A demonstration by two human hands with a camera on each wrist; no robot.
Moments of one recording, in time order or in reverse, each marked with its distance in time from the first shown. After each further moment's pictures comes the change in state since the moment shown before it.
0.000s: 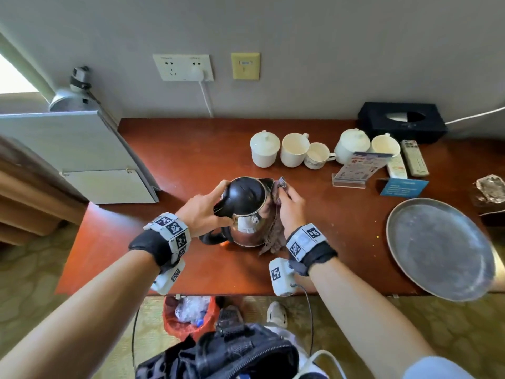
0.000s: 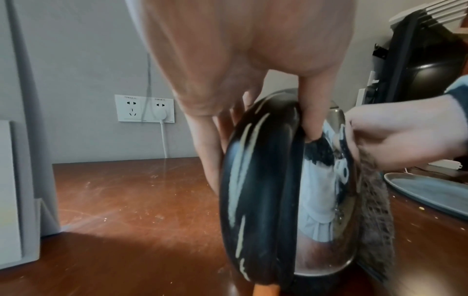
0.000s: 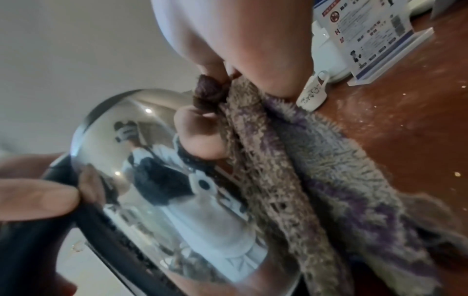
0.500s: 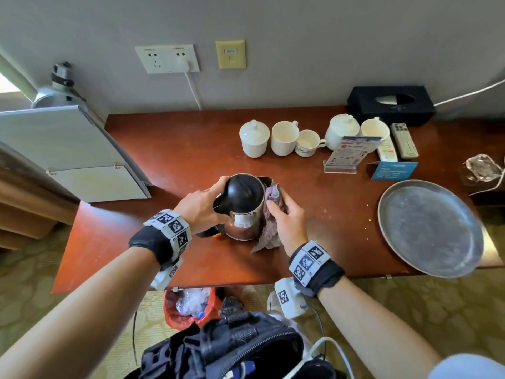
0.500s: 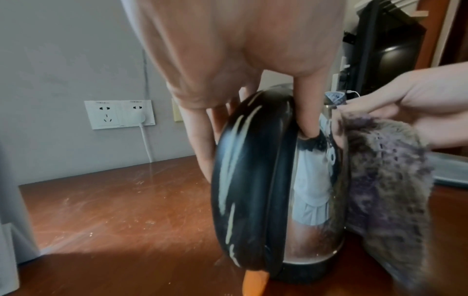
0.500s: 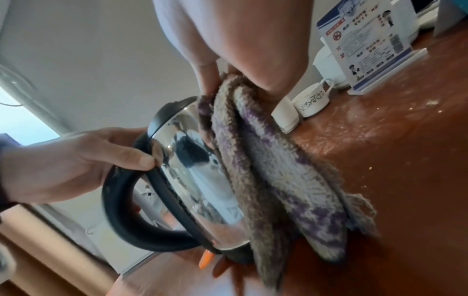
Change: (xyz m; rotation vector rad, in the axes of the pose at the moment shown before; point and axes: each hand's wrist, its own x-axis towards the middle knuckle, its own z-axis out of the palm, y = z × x) left_hand -0.004 0.018 0.014 0.189 0.016 0.017; right_hand -0.046 0.019 -0.034 -0.127 -0.061 -0.046
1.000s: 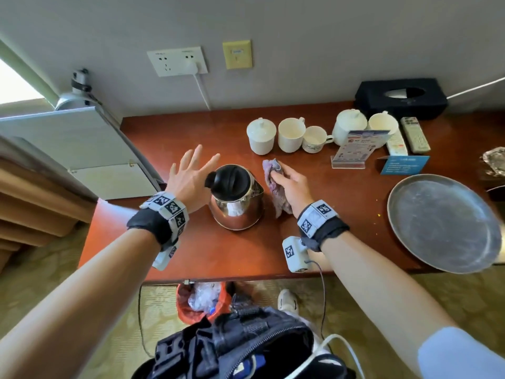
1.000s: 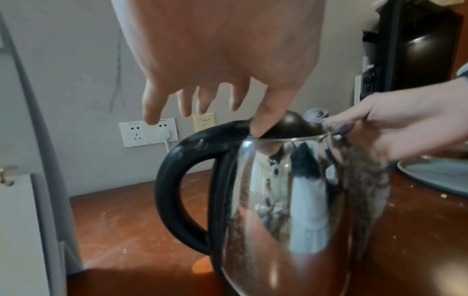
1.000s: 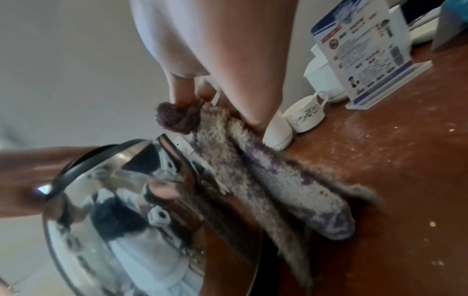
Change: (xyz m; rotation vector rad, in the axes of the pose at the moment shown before) left_hand -0.003 -0.010 -0.031 0.253 0.218 -0.072; right_hand 0.038 -0.044 0.003 0.227 -0.191 0.040
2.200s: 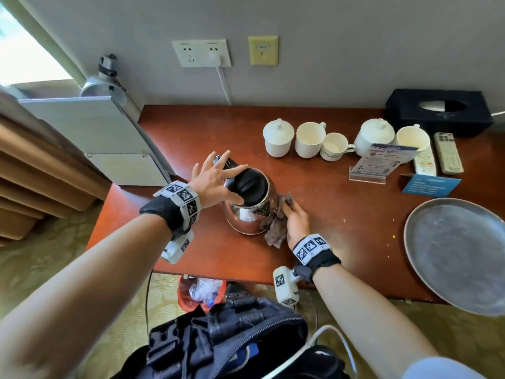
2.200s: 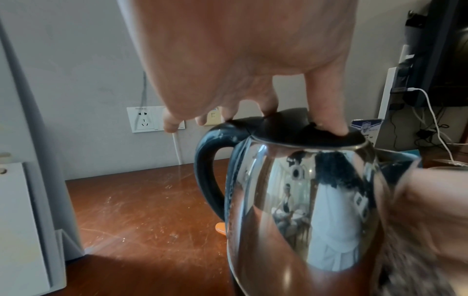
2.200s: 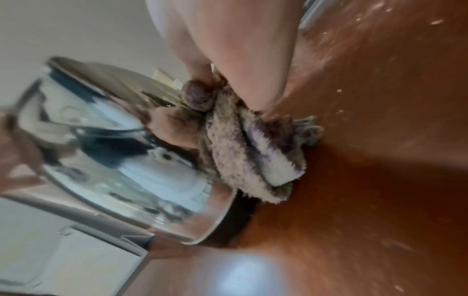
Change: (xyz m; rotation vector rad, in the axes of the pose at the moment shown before) left_hand 0.018 0.019 0.001 -0.276 -0.241 -0.044; right_hand 0.001 0.078 -0.006 0.115 0.129 0.299
